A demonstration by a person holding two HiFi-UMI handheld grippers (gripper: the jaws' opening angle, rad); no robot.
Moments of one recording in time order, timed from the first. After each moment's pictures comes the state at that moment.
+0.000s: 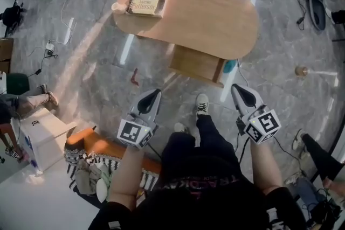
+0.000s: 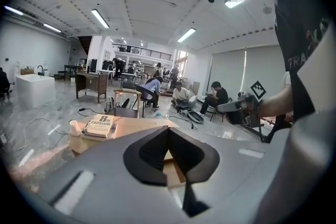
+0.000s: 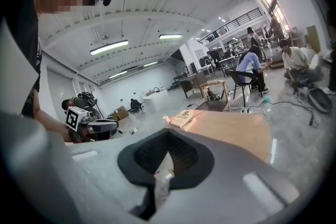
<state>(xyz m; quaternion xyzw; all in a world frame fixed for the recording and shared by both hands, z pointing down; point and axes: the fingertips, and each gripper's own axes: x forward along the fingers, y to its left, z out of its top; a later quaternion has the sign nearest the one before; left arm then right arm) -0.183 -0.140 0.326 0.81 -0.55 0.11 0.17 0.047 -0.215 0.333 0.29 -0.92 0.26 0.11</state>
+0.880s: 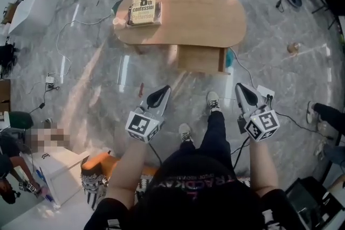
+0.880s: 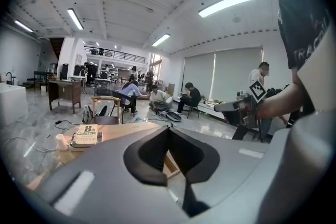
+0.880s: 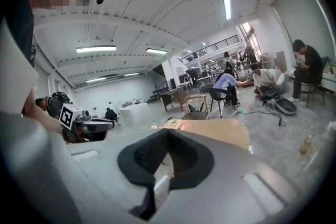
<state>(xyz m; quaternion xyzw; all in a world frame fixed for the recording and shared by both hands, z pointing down) -0.233 -0.049 0.303 0.89 -0.42 0.11 0.12 0.004 -0.062 0.302 0.45 -0.87 0.21 0.07</state>
